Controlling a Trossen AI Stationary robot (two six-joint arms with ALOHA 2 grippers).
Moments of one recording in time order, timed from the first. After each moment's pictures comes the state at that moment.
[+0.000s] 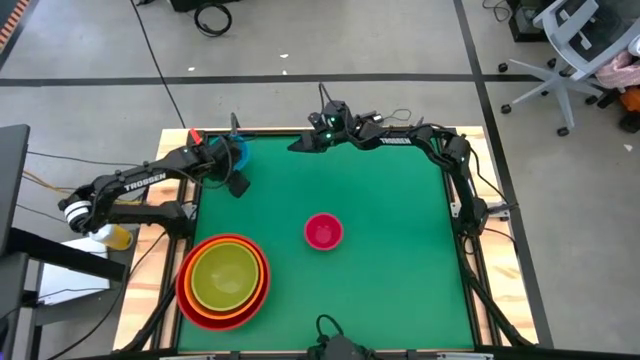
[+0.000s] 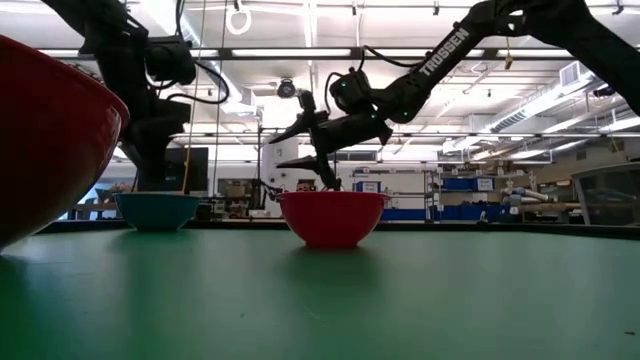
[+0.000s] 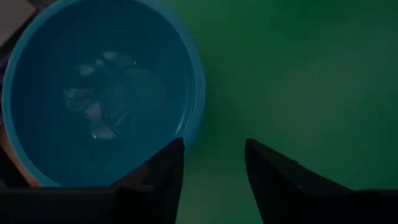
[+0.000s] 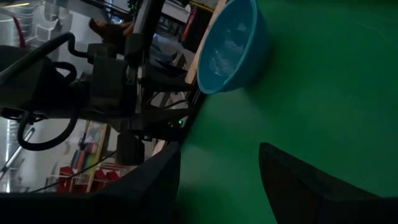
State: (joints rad) left arm 0.65 1.05 0.69 -0.77 -0.20 -0.12; right arm -0.55 2.15 1.49 0.28 -0.65 0.94
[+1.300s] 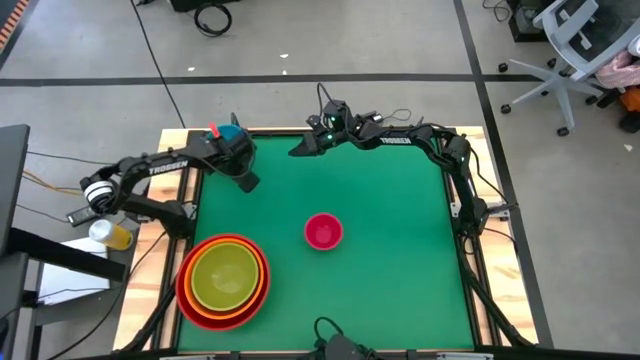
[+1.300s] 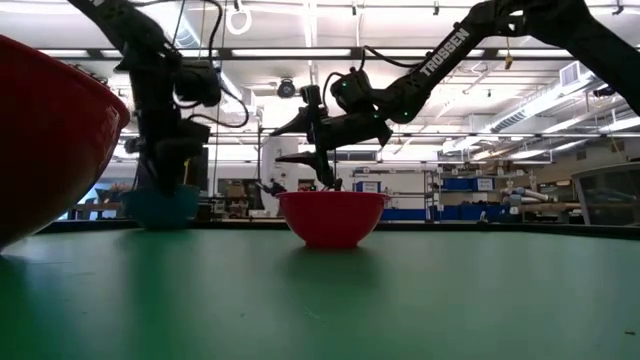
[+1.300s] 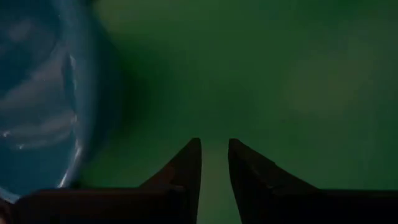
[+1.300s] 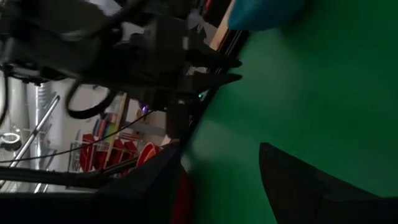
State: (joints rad) left arm 0.65 1.29 0.79 -0.76 -0.23 -0.14; right arm -0.56 2.15 1.49 0.29 -0.79 0.91
